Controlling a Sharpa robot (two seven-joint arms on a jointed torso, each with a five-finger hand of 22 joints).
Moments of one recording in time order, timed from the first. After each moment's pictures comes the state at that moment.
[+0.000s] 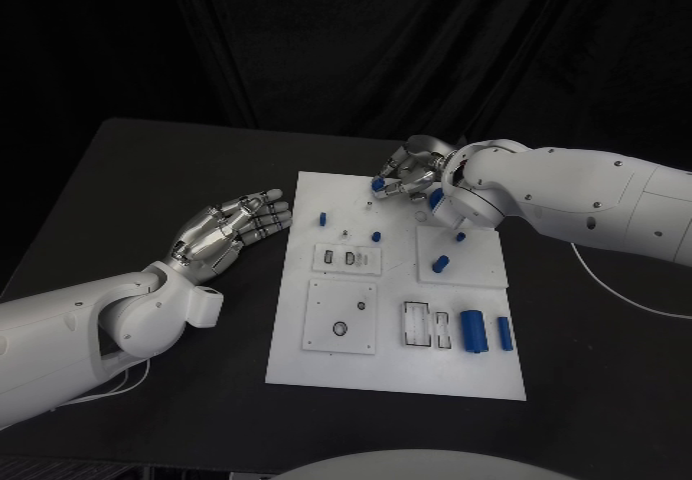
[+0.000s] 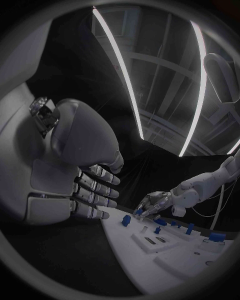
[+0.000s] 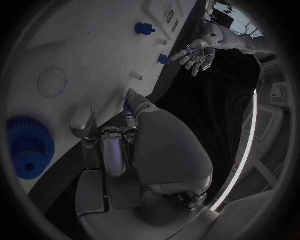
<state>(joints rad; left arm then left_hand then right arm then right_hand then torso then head) 1.20 -0.95 -0.21 1.51 0.02 0.14 0.68 1.42 0.18 0.19 0.23 0.69 0.56 0.17 0.09 0.06 0.35 0.29 0.46 0.06 0.28 0.28 0.43 0.06 0.08 0.21 0.29 0.15 0.05 1.47 -0.60 -0.24 1.21 -0.70 -0.23 -0.09 1.54 -0.03 0.21 0.10 0.20 1.07 0.12 0.11 0.17 1.46 0.05 1.57 1.31 1.47 0.01 1.57 1.31 0.10 1.21 0.13 1.16 1.31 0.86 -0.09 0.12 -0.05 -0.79</state>
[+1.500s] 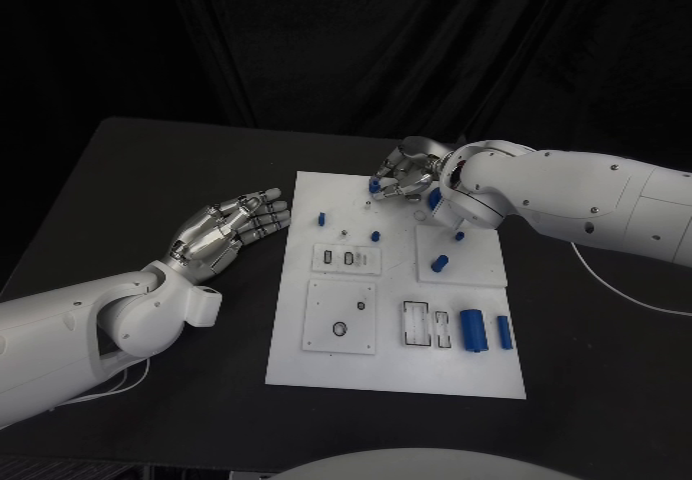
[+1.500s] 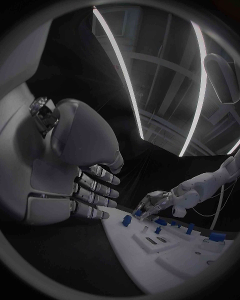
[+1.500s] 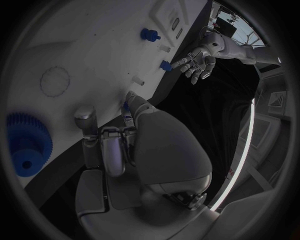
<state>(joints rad) 1.20 -0.95 -0.21 1.51 0.02 0.14 0.68 1.42 0.18 0.19 0.23 0.69 0.56 0.17 0.09 0.06 0.35 0.29 0.46 0.06 0.28 0.28 0.43 0.06 0.08 0.21 0.29 0.15 0.05 1.47 -0.60 -0.24 1.22 -0.78 -0.22 -0.08 1.52 -0.06 0.19 0.12 0.18 0.96 0.13 0.07 0.15 1.42 0.07 1.55 1.31 1.47 0.02 1.56 1.31 0.12 1.12 0.14 1.08 1.31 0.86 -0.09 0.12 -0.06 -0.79</state>
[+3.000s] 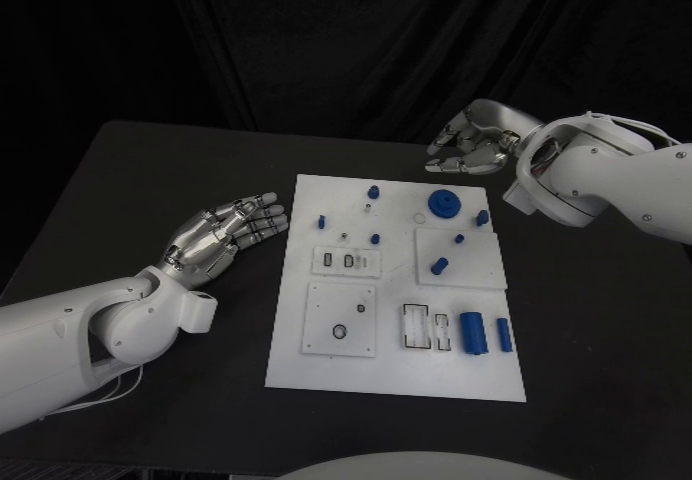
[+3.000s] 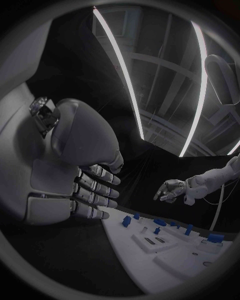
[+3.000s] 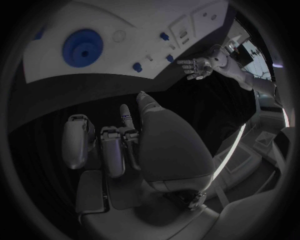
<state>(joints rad) 1.20 -0.98 -0.21 1.54 0.02 0.14 0.68 1.42 0.18 0.20 0.23 0.69 0.56 0.17 0.10 0.06 0.36 0.29 0.46 0.06 0.29 0.28 0.44 0.06 0.08 0.21 0.29 0.15 0.05 1.58 -0.94 -0.24 1.53 -1.13 -0.36 -0.09 1.47 -0.10 0.10 0.27 0.23 0.94 0.14 0.16 0.12 1.47 0.07 1.57 1.31 1.47 0.02 1.57 1.31 0.07 1.41 0.13 1.38 1.31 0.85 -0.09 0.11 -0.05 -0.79</state>
